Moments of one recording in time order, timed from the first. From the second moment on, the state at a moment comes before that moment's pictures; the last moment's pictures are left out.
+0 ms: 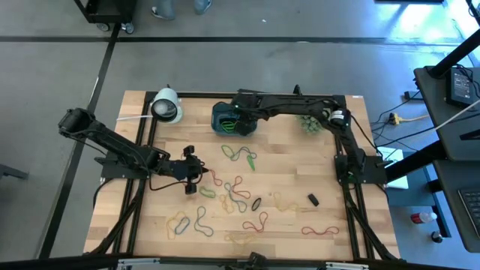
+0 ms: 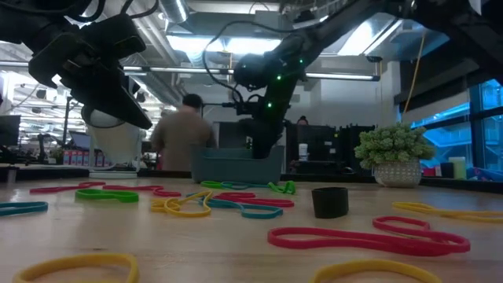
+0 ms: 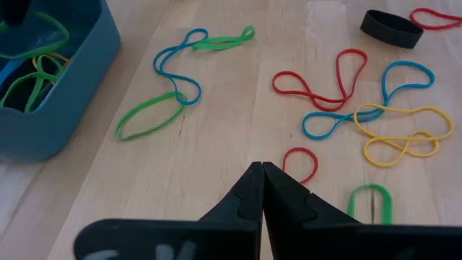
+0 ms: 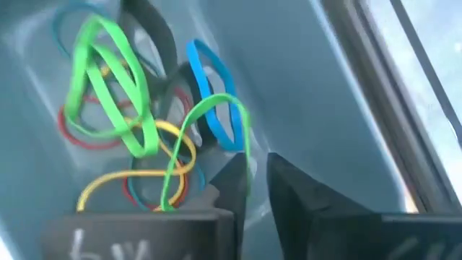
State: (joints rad) left arm -0.33 1.14 0.44 -0.05 -0.42 -0.29; right arm -0.37 2.16 1.68 -0.60 0.27 0.00
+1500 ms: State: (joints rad) left arm -0.35 1.17 0.55 -0.11 -0.42 -0.14; right arm 0.08 1.24 0.69 -0.35 0.25 0.43
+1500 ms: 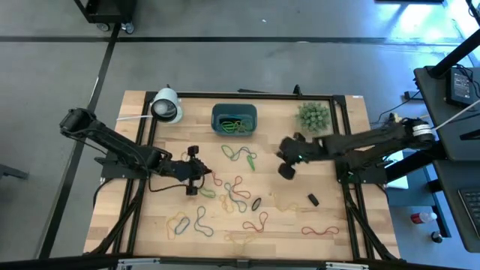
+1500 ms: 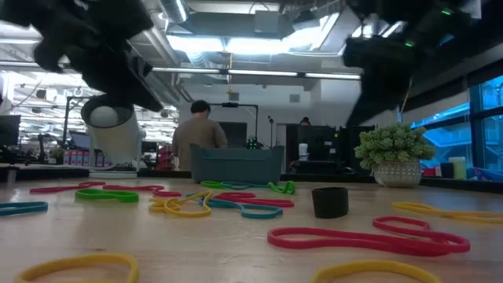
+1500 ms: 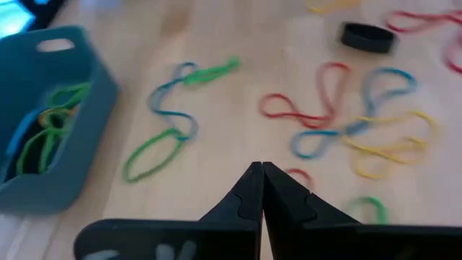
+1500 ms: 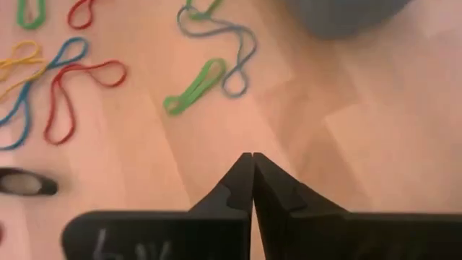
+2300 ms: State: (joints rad) left arm -0.63 1.75 1.20 -0.77 -0.12 -0.88; right arm 0.14 1.20 0.45 -0.10 0.25 0.44
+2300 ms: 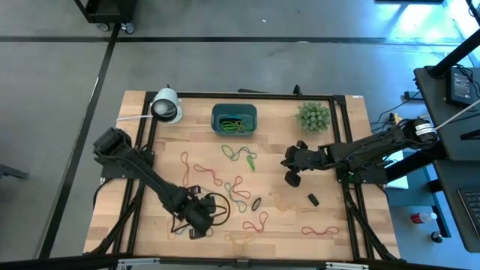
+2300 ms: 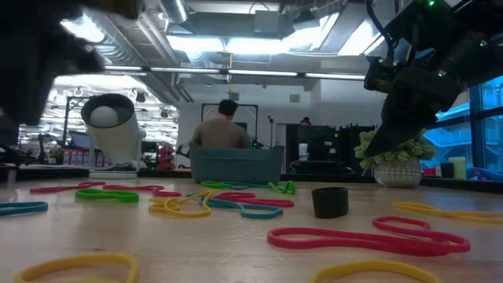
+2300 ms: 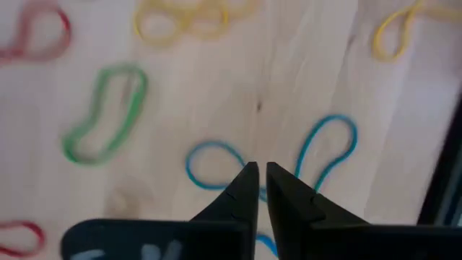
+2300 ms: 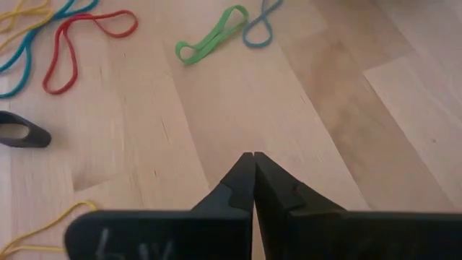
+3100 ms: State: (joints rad) left arm -0.62 1.94 1.21 -0.85 -0.14 -0.89; right arm 0.14 1.20 0.45 -0.09 0.25 0.38
